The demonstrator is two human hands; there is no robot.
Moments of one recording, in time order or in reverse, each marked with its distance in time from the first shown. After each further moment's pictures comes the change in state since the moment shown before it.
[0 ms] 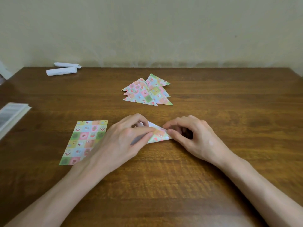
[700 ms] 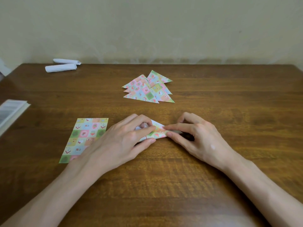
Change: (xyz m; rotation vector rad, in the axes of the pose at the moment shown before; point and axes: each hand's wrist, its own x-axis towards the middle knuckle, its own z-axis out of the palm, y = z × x) left_hand -0.002 -0.005 -0.003 0.136 -0.153 0.094; right_hand -0.006 0.001 0.003 -0.162 0.022 -0.090
